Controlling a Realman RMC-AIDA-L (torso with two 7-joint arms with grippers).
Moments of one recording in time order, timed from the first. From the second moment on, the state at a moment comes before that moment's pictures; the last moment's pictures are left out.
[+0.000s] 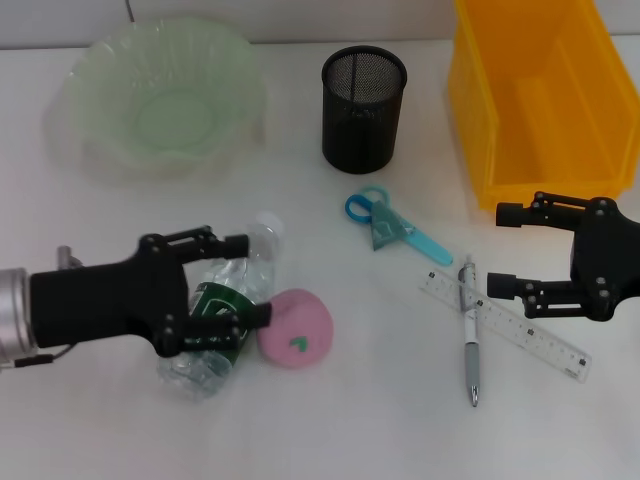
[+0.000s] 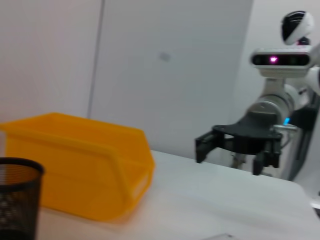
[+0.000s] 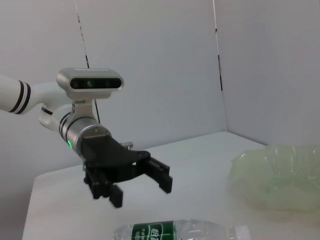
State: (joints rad) left arm -0.36 -2.07 0.81 0.68 1.86 1.73 -1.16; right arm 0.42 2.06 -0.57 -0.75 -2.03 -1.85 1.19
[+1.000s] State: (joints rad) left arm -0.39 -2.08 1.42 0.73 1.67 1.33 -1.14; right arm 0.41 2.06 -0.56 -0.75 -2.03 -1.85 1.19
